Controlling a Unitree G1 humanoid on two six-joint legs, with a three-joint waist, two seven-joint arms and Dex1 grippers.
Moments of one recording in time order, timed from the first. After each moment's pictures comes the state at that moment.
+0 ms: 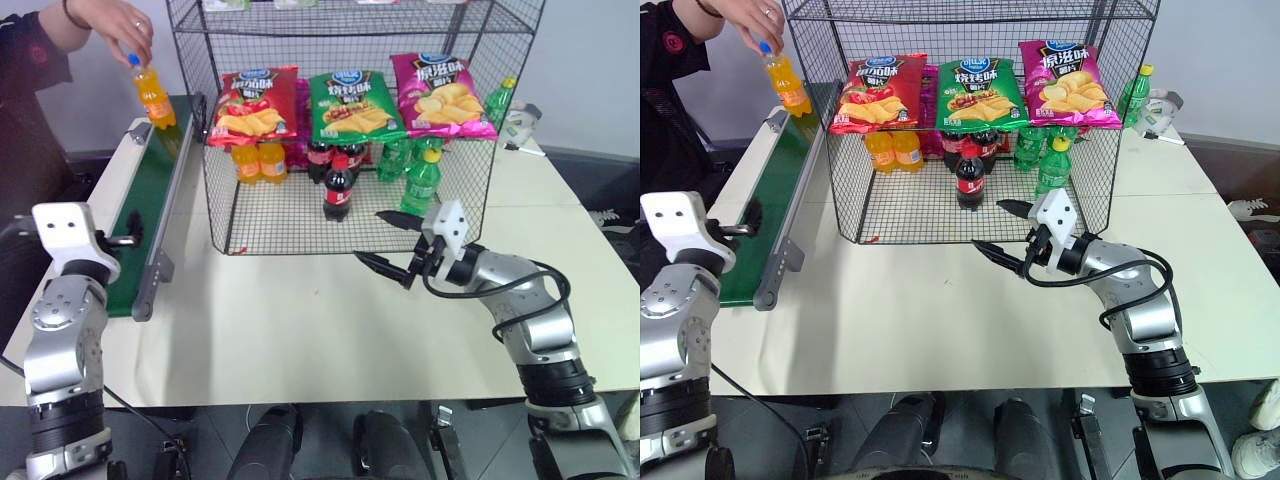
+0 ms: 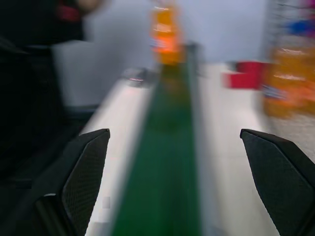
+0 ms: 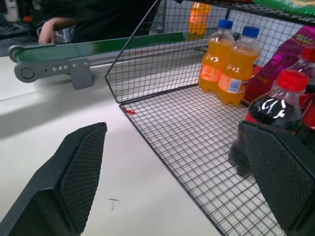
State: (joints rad) left arm -0.22 0.49 0.45 -0.09 -0.23 0.36 -0.05; right arm -0.38 -0.52 0.03 -0.13 0.38 0.28 0.86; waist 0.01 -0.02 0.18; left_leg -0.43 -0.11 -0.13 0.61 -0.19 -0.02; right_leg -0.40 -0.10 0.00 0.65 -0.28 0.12
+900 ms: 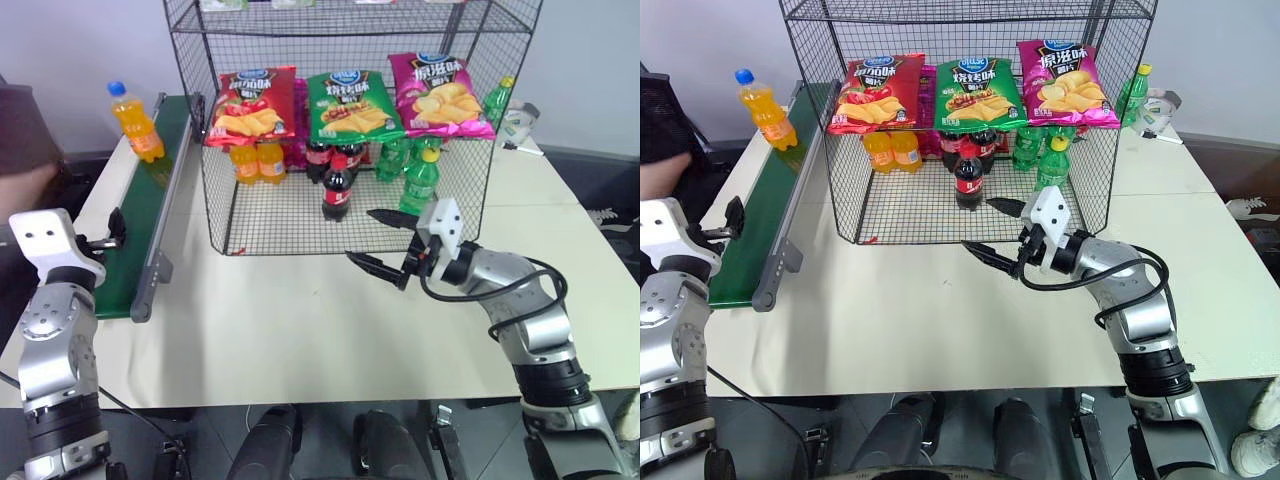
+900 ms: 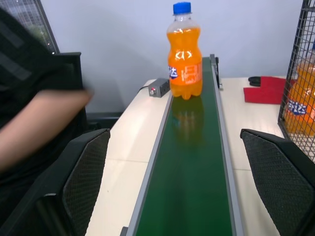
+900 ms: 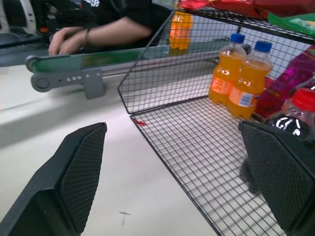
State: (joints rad) left arm -0.20 0.48 0.50 -0.02 -0.29 0.22 -0.14; right arm -0.38 -0.50 0.03 -0.20 0.40 0.31 0.88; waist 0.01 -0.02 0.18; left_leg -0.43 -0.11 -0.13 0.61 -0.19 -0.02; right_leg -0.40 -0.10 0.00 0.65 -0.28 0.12
